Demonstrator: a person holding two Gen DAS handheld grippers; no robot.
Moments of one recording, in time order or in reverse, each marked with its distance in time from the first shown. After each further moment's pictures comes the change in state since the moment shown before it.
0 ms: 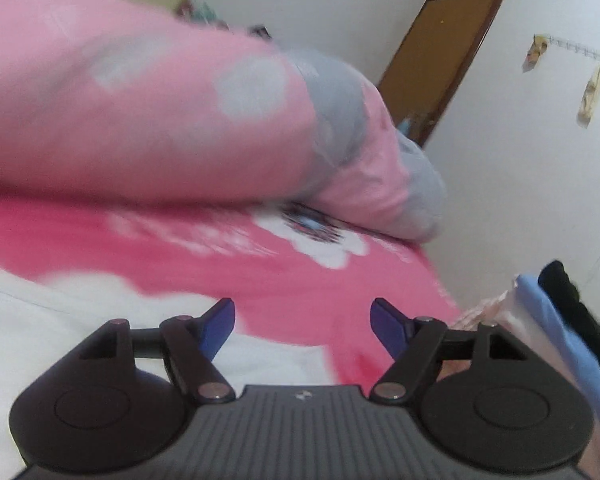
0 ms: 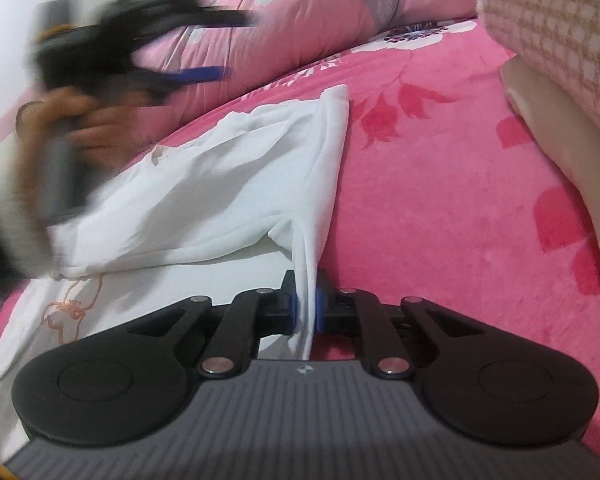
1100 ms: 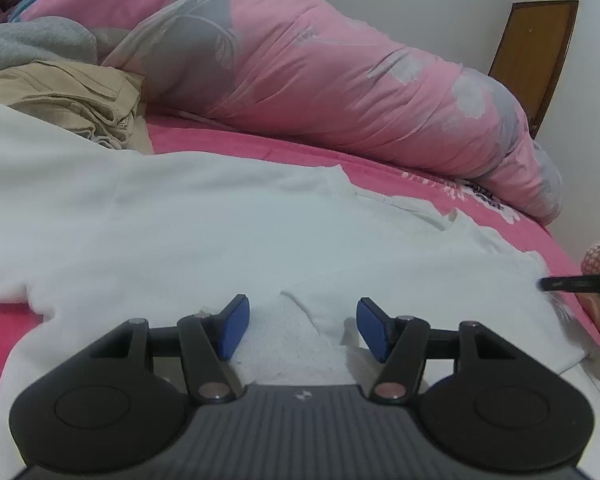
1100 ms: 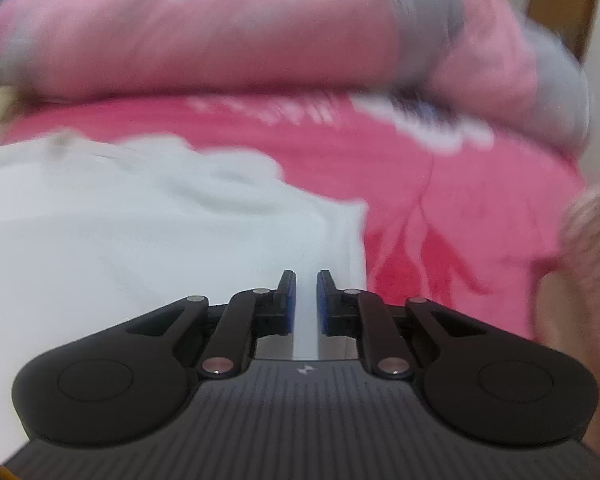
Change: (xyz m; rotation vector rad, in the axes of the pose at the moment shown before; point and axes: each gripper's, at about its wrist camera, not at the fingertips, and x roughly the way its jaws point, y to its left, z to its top) left arm -0.132 0.201 -0.117 -0.099 -0.024 0.238; right arm 0.133 0.045 0.127 -0.286 0.071 -0.431
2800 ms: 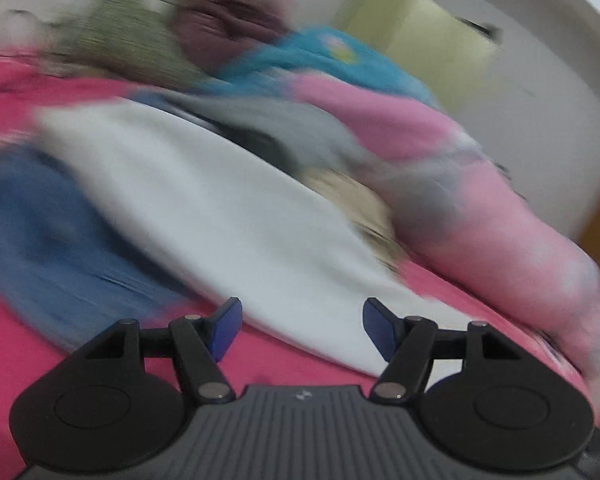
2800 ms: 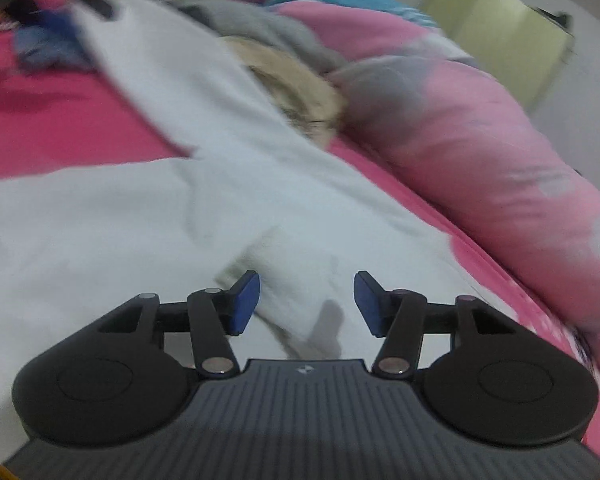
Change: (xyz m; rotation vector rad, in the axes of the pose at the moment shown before) left arm -0.183 0.168 0.010 -0.305 -0.184 0.137; right arm -0.138 0.328 -0.078 -0.737 -0.322 0.291
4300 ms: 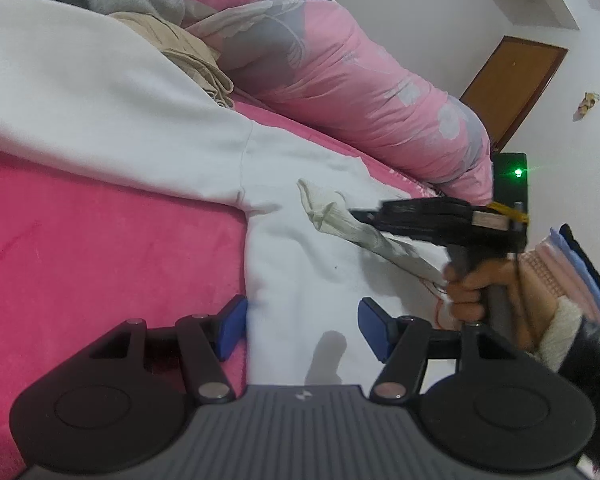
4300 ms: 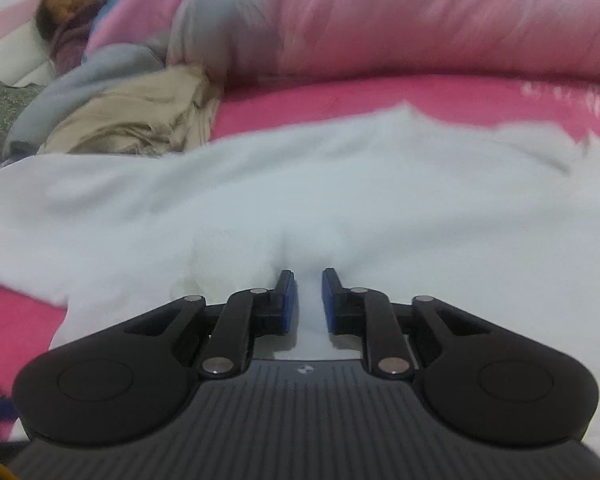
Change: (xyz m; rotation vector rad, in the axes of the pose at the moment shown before) left arm 0.047 -0.035 -0.065 0.146 0.288 -0.309; right arm 0.099 -0.098 0.008 0.779 0.141 0.062
